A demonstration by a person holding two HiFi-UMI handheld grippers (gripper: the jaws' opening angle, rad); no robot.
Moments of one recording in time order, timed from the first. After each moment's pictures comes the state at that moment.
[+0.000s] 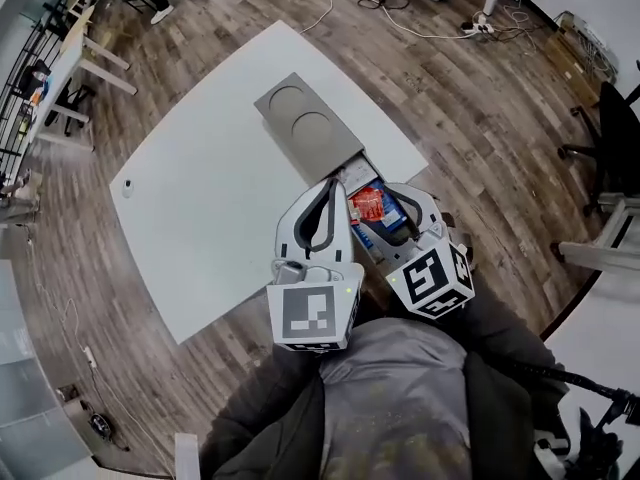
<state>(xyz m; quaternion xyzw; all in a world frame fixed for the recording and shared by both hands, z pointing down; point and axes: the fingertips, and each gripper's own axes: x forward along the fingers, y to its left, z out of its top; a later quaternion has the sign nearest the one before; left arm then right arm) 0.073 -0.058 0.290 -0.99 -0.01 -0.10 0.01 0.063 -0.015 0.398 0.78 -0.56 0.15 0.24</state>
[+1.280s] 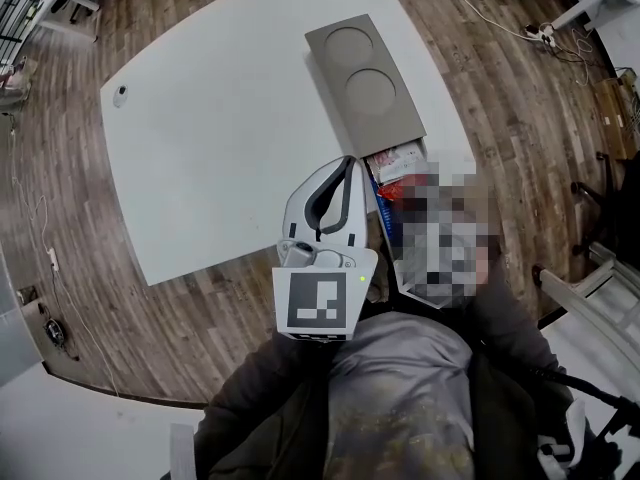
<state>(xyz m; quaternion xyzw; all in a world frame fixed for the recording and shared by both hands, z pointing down) 0.065 -0.127 0.343 -0.98 0.09 -0.16 -0.06 0.051 -0.035 0.493 0.57 -0.62 0.28 0.47</state>
